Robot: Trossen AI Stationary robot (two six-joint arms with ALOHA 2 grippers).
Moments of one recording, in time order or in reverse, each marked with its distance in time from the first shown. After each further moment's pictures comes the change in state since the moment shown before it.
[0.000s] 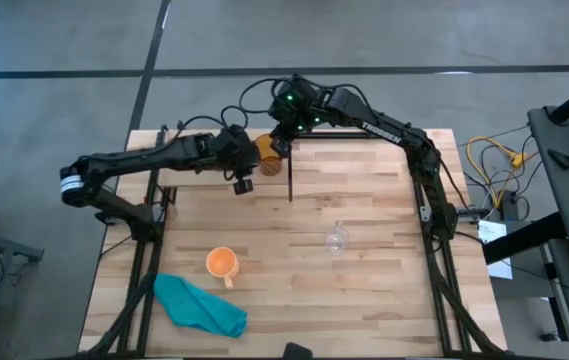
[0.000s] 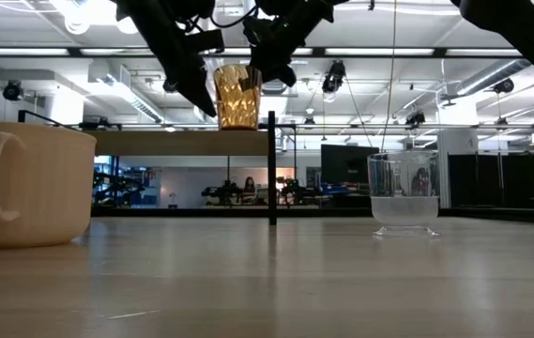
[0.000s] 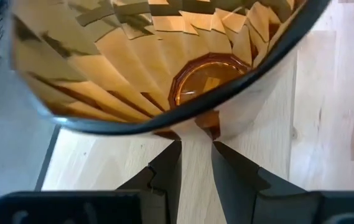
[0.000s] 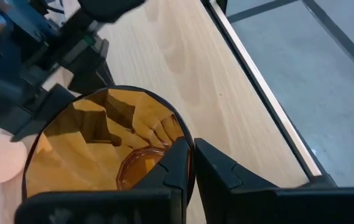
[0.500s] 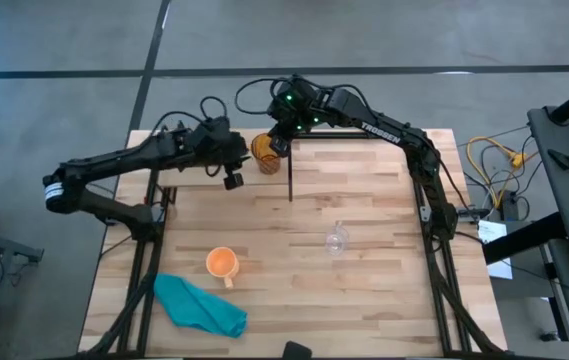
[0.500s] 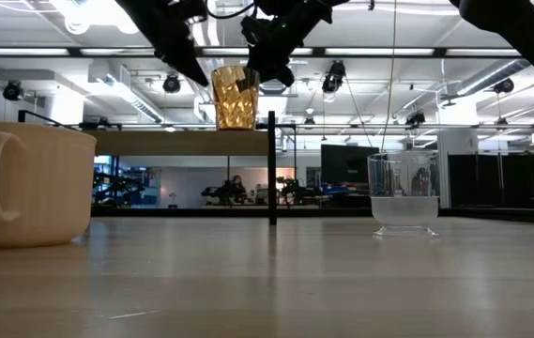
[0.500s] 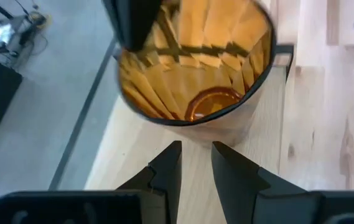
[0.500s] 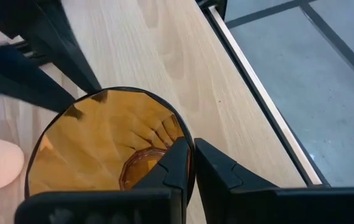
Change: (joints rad) left arm 0.000 -0.146 0.013 -0.020 -0.004 0.000; right arm -0.001 0.002 0.000 0.026 0.004 -0.003
